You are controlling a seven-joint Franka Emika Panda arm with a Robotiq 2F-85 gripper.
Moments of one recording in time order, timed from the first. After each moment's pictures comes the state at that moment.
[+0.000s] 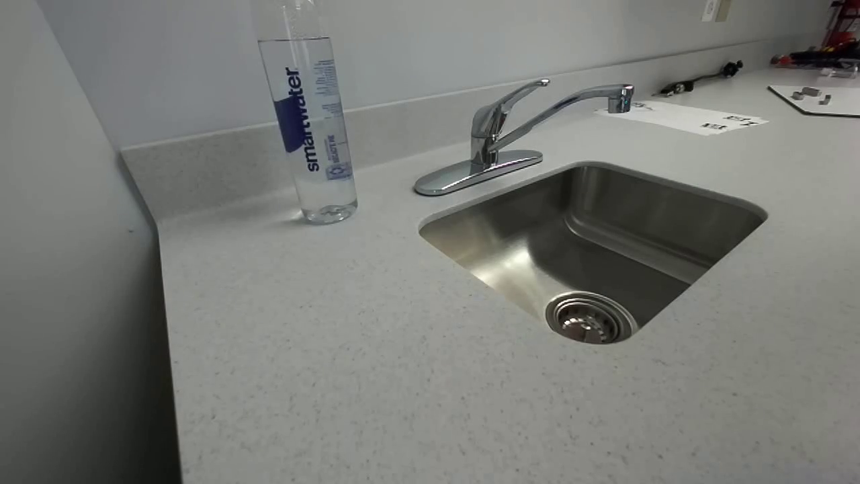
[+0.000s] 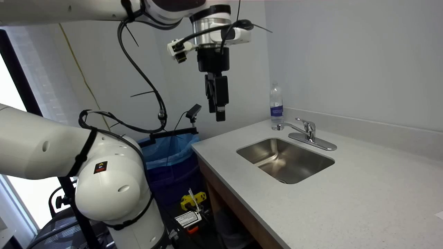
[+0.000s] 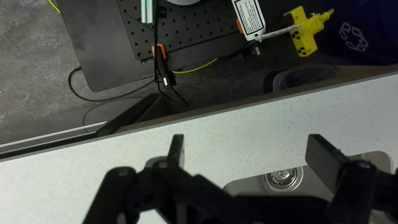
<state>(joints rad) -0.09 -0.89 0.00 -2.50 0.02 1.52 0.19</state>
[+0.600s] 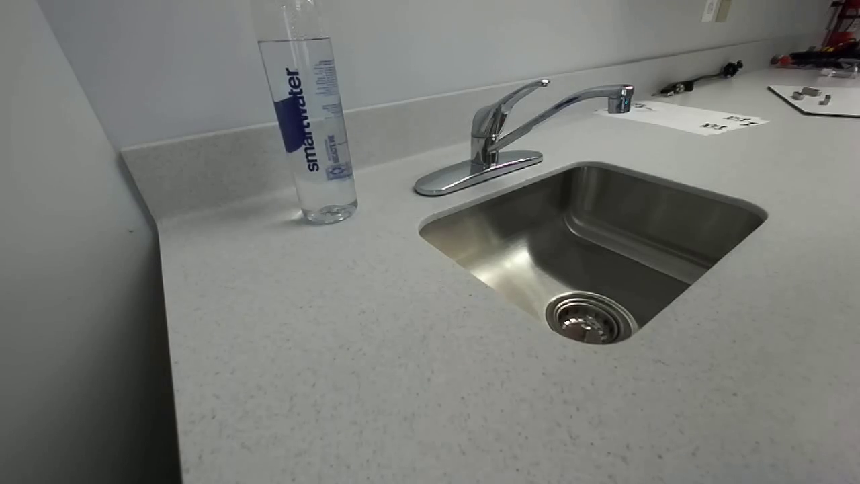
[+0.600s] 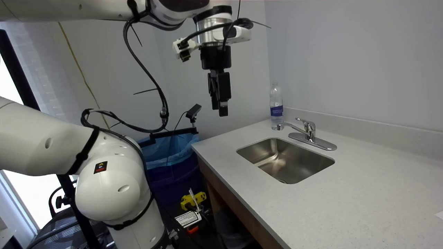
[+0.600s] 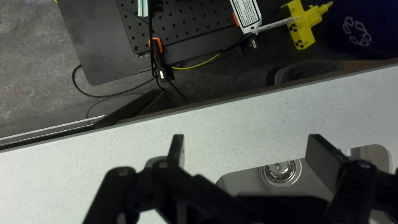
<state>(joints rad) -0.09 -0.83 0.05 -2.46 0.04 1.54 0.23</state>
